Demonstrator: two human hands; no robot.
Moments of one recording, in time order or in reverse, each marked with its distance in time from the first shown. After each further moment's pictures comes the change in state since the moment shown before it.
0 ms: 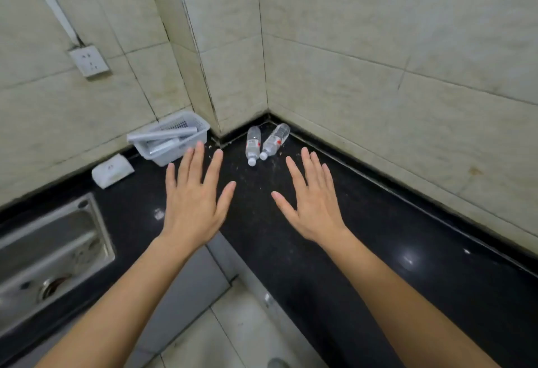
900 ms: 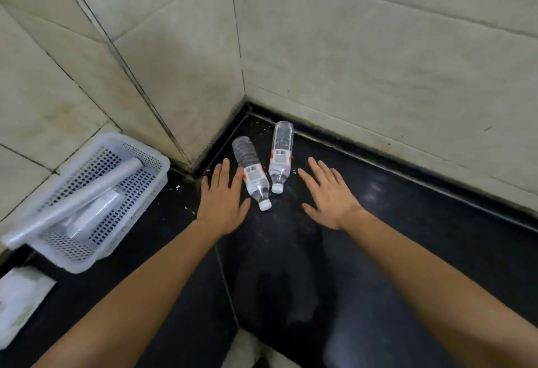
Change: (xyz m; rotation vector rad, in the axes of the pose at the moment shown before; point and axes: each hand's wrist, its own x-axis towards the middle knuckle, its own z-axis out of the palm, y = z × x) left_hand 0.320 -0.166 0.359 -0.033 -0.670 0.364; right_hand 0.271 0.082 0.251 -0.252 -0.716 0.331
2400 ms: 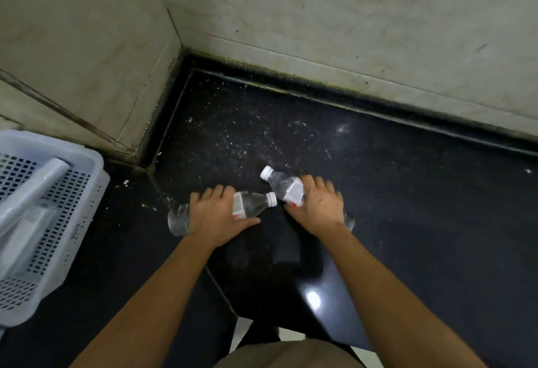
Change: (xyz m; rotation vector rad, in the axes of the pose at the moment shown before) left_hand 0.006 0.018 0.085 -0.047 -0.075 0.198; right_hand -0.031 -0.038 0.092 0.408 0.007 0.623
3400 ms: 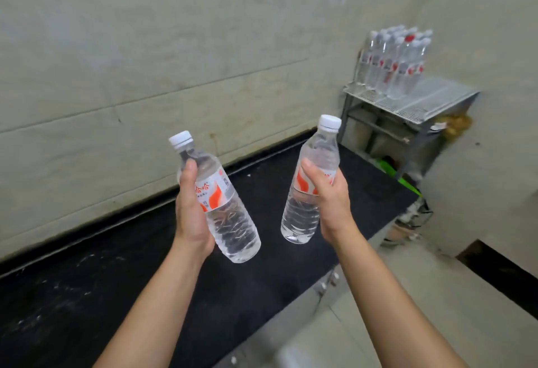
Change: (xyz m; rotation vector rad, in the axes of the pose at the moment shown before) left_hand -0.200 0.444 -0.202 -1.896 -0.401 0.553; right_hand -0.417 0.285 -0.212 1.571 1.180 0.139
